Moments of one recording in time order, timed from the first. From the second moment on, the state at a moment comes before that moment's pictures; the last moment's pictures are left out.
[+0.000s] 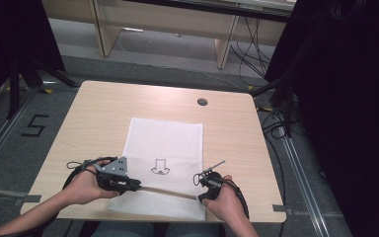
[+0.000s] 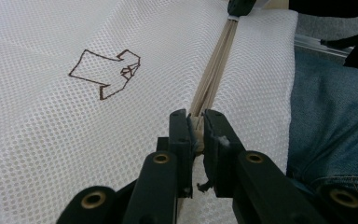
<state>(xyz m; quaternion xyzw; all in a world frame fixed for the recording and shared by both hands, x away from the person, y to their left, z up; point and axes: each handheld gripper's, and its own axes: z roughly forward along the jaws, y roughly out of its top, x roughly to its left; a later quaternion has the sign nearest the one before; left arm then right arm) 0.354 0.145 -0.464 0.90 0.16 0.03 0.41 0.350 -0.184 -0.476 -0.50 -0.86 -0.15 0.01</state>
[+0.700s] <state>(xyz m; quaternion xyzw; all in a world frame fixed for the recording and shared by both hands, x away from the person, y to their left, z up) 0.352 0.156 -0.462 0.90 0.17 0.04 0.40 0.350 -0.184 -0.476 -0.50 -0.85 -0.15 0.01</state>
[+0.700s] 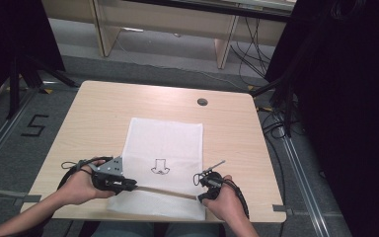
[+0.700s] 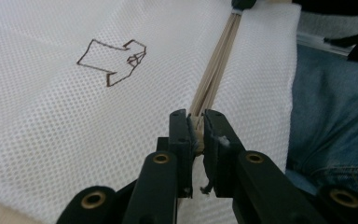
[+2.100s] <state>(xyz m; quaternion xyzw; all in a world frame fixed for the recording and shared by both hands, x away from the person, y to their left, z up) 0.350 0.190 -0.464 0.89 0.19 0.05 0.40 0.351 -0.185 -0.477 -0.49 -0.86 -0.15 0.01</state>
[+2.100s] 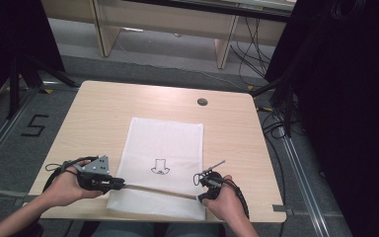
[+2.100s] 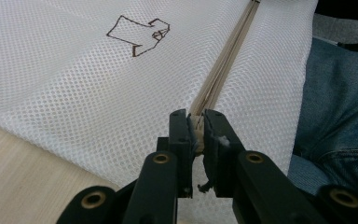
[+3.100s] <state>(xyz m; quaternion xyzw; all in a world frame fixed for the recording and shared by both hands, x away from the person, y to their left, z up) 0.347 0.222 -0.467 0.89 0.23 0.06 0.39 0.351 -0.184 -0.476 -0.50 -0.85 -0.15 0.01</state>
